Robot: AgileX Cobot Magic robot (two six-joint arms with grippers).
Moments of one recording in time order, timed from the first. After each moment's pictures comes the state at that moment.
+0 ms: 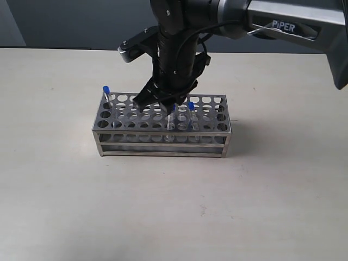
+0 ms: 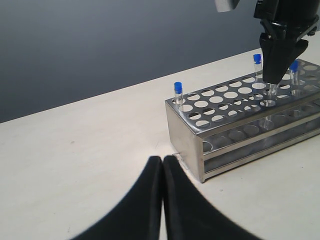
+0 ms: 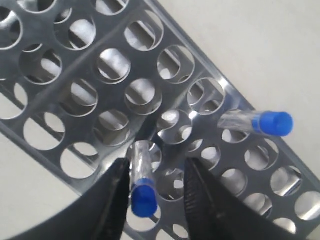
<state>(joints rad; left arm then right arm) -0.27 0.01 0.01 0.26 0.24 -0.14 0.84 2.12 -1.82 -0.08 1.14 -0.06</state>
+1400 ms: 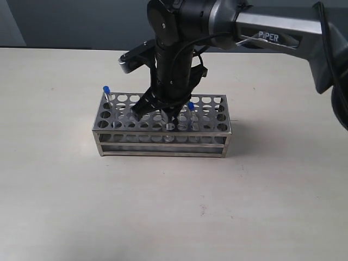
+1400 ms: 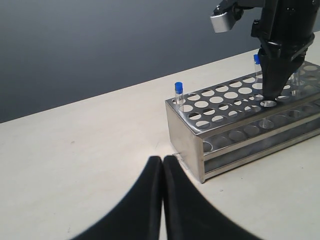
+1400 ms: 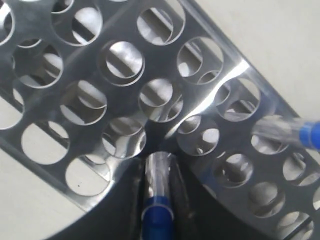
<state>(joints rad) -0.27 0.01 0.01 0.26 0.24 -0.14 0.84 2.17 -1.82 -0.04 1.14 -0.05</state>
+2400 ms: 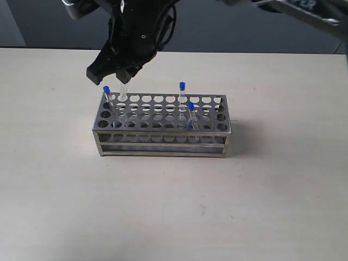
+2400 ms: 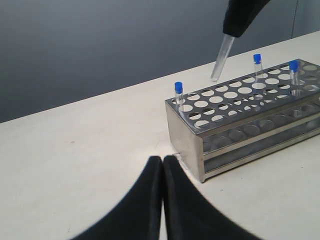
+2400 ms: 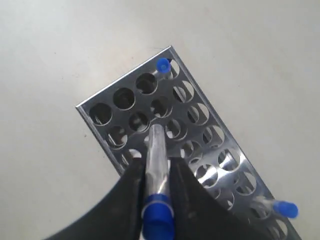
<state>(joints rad) -0.27 0.01 0.01 0.26 0.24 -0.14 0.92 2.08 -2.00 0.03 1.13 -0.21</state>
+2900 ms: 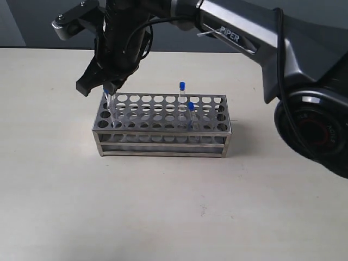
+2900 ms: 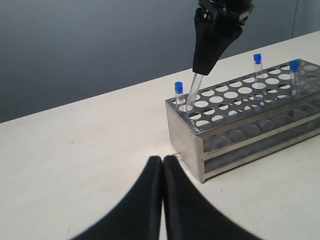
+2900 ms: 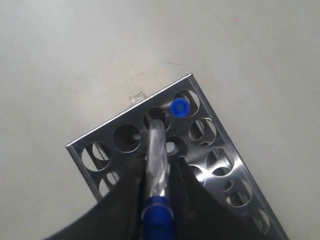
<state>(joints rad) -0.27 0.01 0.01 0.26 0.24 -0.14 0.92 2.32 -2.27 0.08 1.21 -0.27</state>
